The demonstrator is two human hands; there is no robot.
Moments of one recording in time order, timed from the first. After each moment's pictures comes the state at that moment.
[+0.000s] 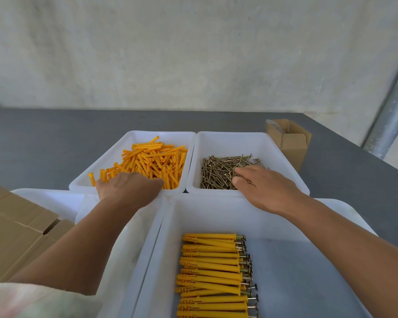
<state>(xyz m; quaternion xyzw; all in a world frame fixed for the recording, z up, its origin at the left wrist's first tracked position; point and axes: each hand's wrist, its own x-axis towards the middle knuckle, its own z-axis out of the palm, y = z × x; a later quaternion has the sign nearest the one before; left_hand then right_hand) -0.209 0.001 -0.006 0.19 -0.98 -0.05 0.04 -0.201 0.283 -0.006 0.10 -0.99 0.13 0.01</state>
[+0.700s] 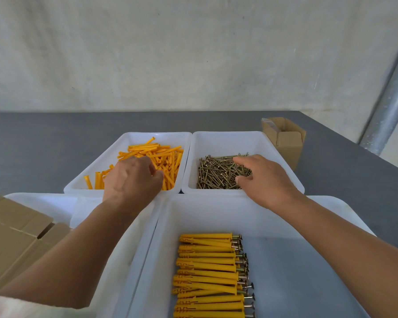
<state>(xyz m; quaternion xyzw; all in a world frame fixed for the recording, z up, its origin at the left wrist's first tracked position) -0.197 0.021 0.006 0.06 -0.95 -0.13 0.27 -0.193 0.280 0.003 0.07 -0.96 0.25 0.11</state>
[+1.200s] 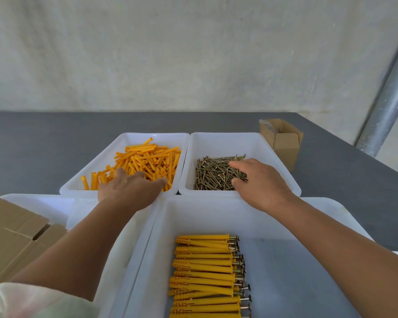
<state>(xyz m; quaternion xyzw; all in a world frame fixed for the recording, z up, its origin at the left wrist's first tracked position) -0.203 0.017 0.000 0.15 -0.99 -0.04 0.00 -0.196 0.279 -0.003 0.07 -0.96 0.24 0.10</state>
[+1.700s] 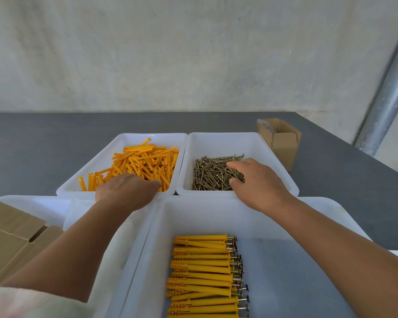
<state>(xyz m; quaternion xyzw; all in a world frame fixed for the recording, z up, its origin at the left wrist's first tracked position) -0.208 0.018 0.001 0.18 -0.98 -0.06 0.04 -0.197 0.280 -0.005 0.06 -0.97 0.22 0.11</state>
